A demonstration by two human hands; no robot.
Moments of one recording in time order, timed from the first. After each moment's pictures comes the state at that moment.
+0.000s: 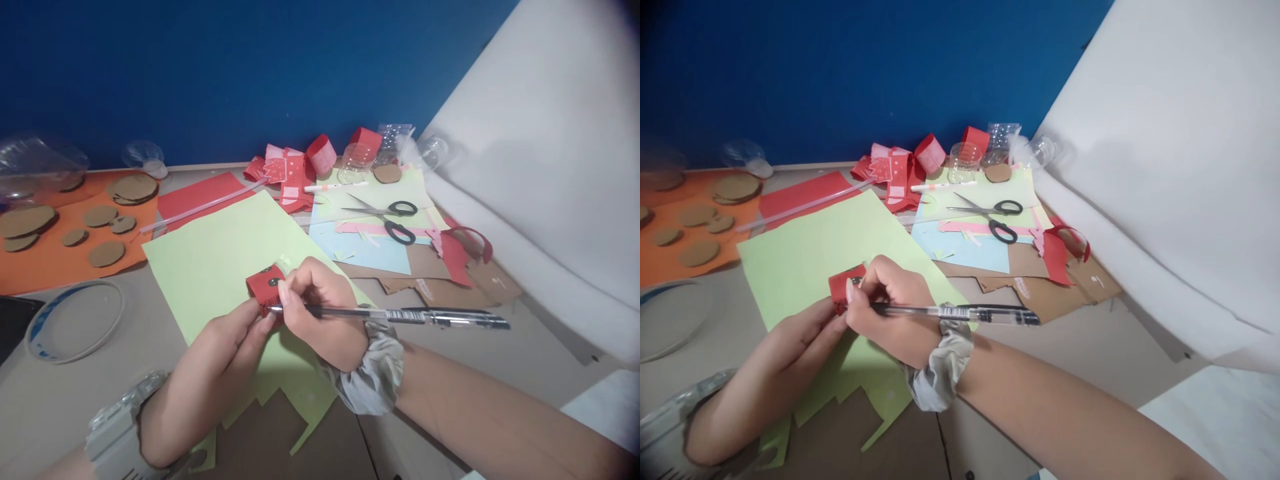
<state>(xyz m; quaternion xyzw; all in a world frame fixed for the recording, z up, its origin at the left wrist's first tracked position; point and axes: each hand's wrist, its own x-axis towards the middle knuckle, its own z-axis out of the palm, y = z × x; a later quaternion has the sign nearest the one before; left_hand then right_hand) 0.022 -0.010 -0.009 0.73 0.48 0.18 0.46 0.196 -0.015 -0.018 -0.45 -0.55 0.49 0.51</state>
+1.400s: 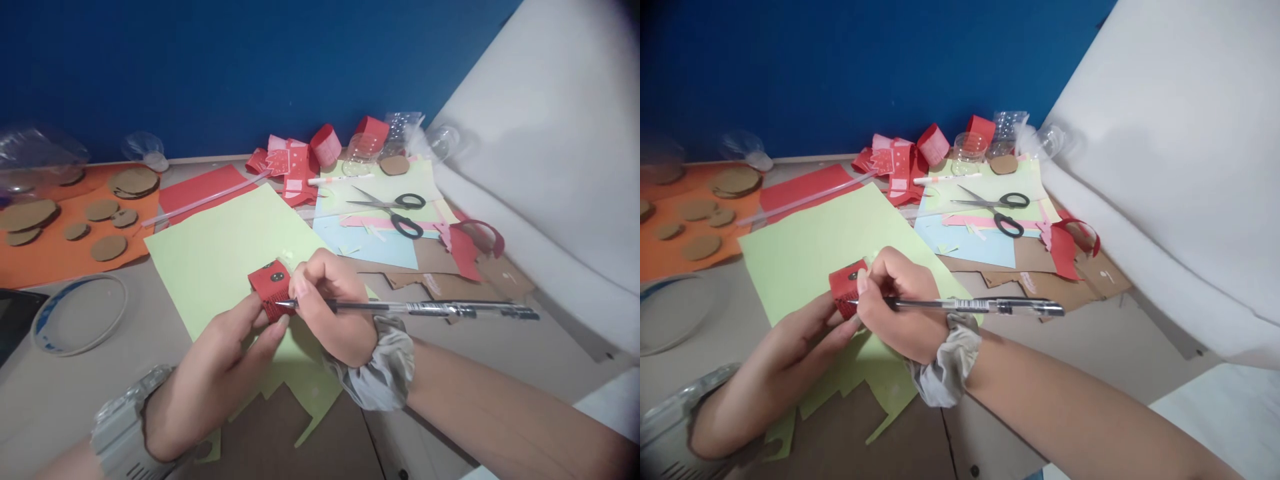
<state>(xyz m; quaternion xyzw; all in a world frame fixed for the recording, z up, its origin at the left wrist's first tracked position) 0.020 -0.013 -0.007 0.72 0.42 0.23 0.50 0.201 -0.016 -0.023 -0.41 -0.57 0.47 0.53</state>
